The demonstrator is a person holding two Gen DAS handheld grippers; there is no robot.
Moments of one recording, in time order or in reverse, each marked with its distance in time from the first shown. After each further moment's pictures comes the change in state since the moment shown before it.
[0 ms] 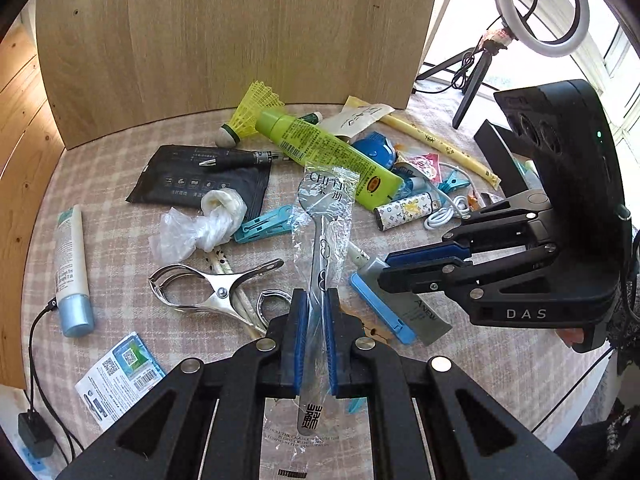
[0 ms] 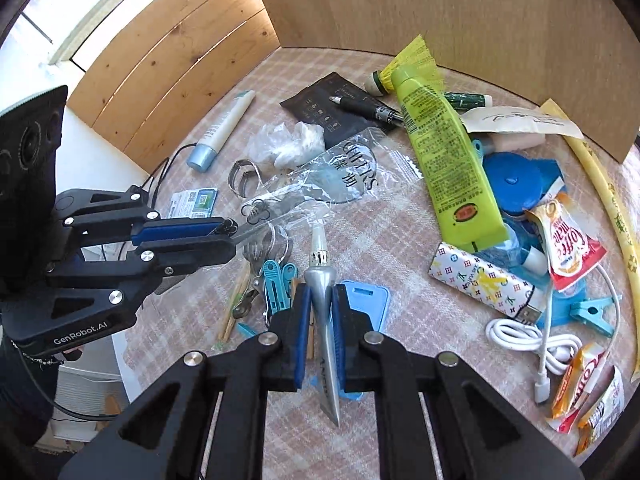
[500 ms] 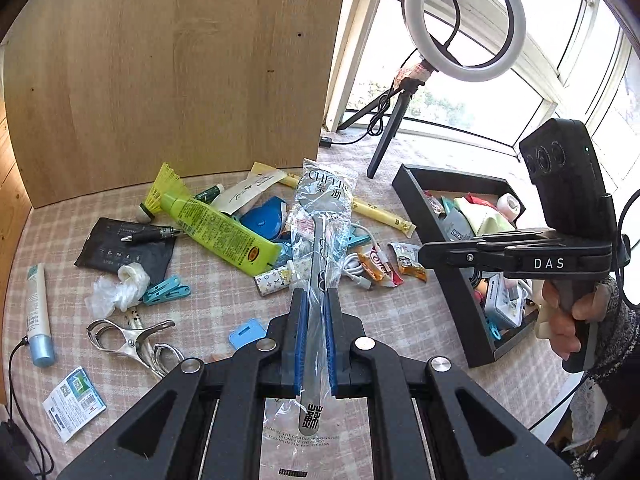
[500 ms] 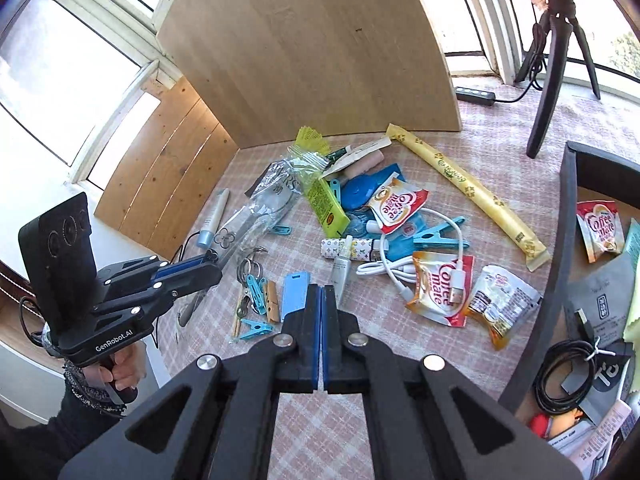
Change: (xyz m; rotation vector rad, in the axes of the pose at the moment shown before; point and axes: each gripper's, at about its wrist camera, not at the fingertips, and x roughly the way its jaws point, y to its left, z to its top) left arm -0.031 -0.092 0.028 0.053 -0.151 -0.104; right arm -0.126 -0.070 -0.073 0.282 -0.249 0.011
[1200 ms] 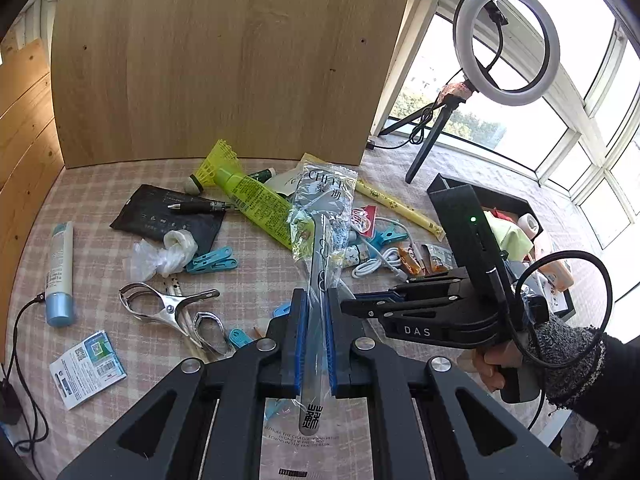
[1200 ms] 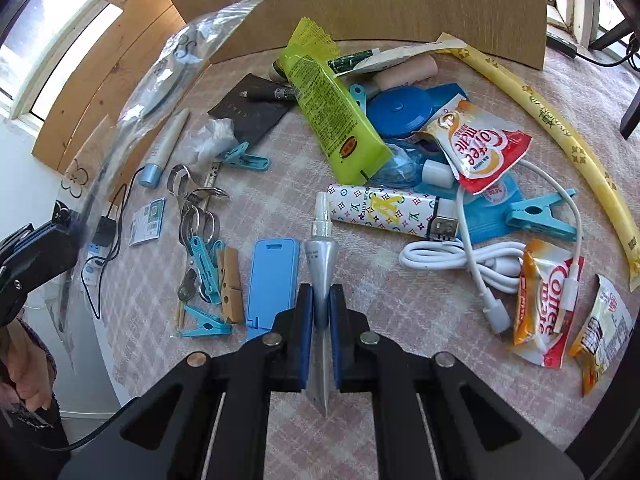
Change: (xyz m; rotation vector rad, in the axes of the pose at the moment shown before) left arm -0.017 0.040 -0.025 -0.121 -0.019 0.052; right arm 0.125 0.027 -0.010 -0.089 0.194 -0.084
